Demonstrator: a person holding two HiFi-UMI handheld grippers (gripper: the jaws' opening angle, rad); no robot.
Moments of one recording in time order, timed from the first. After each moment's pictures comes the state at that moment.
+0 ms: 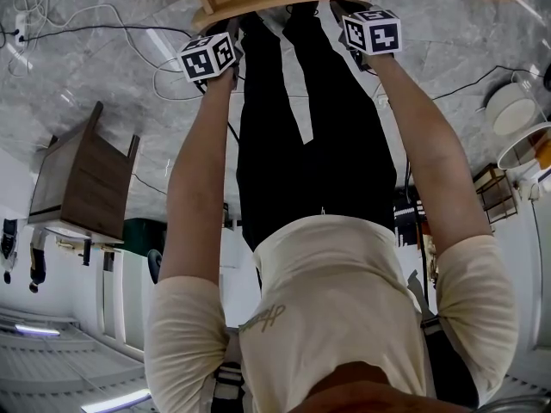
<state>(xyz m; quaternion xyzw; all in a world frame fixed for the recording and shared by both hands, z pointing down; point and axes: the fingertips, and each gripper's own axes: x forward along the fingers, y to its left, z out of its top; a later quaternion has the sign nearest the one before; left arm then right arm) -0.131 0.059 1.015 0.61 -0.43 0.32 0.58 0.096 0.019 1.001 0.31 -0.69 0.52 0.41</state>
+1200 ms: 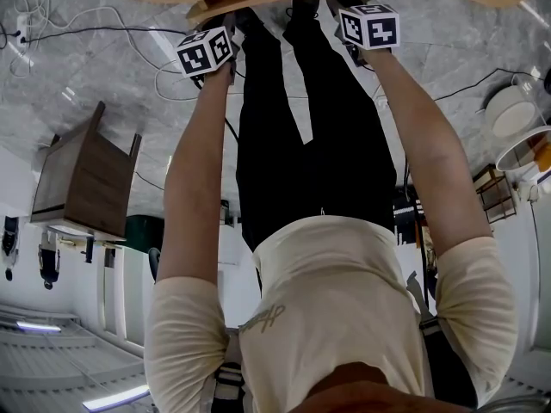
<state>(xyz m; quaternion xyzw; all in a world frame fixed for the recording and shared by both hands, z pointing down) -0.136 0.016 1.016 0.61 -0.44 0.33 0.57 0.087 -0.022 1.003 0.31 -0.69 0.53 0.39</state>
